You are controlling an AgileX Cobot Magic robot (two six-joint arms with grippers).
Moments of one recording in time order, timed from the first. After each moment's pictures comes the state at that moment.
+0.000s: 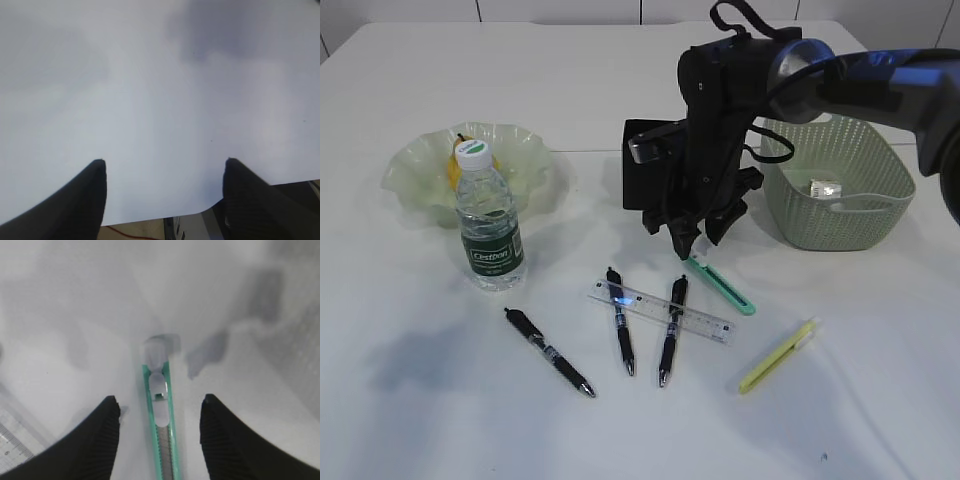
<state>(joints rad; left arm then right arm) -0.10 1.22 -0.89 -0.03 1.12 -0.09 0.39 2.38 -2.02 -0.06 1.17 -0.04</state>
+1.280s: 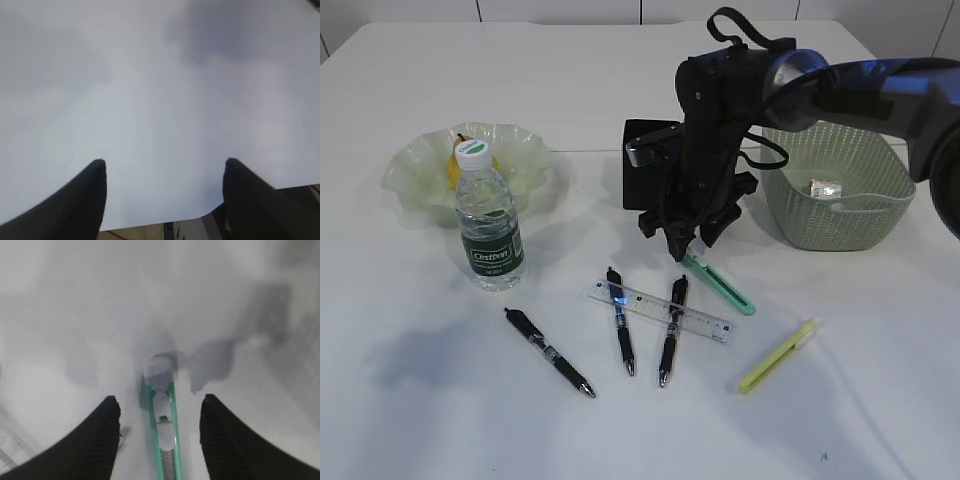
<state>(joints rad) -0.10 1.22 -0.89 -0.03 1.10 -0.08 0.39 2.40 -2.02 -0.05 1.12 -0.04</state>
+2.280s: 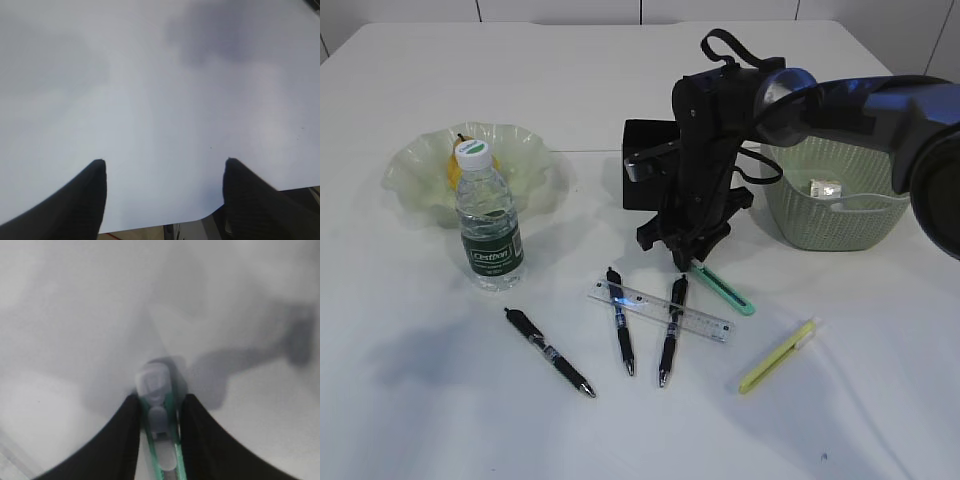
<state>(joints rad) -0.10 1.22 -0.89 -0.03 1.10 -0.08 0.39 2.44 -2.03 -0.03 1.12 -0.04</state>
